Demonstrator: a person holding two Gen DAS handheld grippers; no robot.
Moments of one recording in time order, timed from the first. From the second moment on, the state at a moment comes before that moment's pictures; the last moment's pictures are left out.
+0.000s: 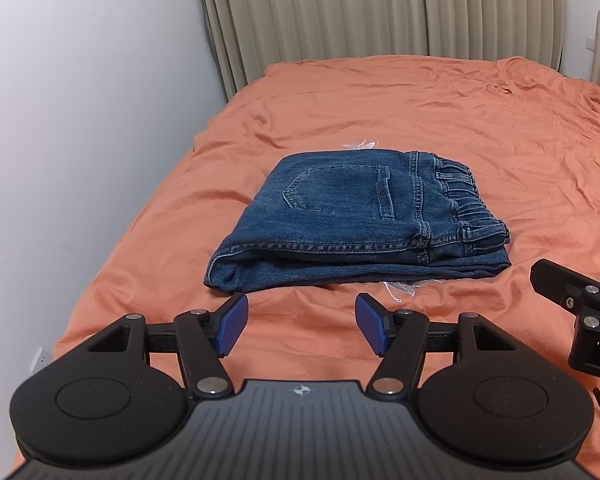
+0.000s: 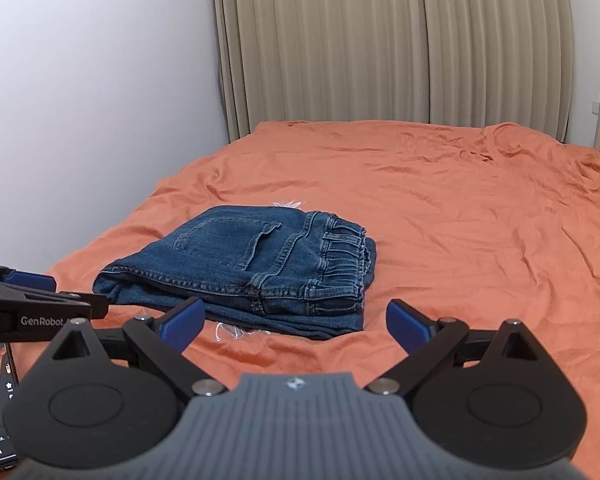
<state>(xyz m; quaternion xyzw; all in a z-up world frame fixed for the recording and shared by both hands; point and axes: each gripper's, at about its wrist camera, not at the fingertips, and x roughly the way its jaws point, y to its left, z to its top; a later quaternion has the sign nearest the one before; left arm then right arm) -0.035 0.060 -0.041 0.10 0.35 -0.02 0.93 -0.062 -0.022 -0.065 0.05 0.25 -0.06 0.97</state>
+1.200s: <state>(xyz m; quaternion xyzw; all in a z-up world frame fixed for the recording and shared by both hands) -0.037 0.060 -0.038 0.12 0.34 -0.03 0.93 -0.057 -0.020 -0.065 0.05 0.25 -0.06 0.96</state>
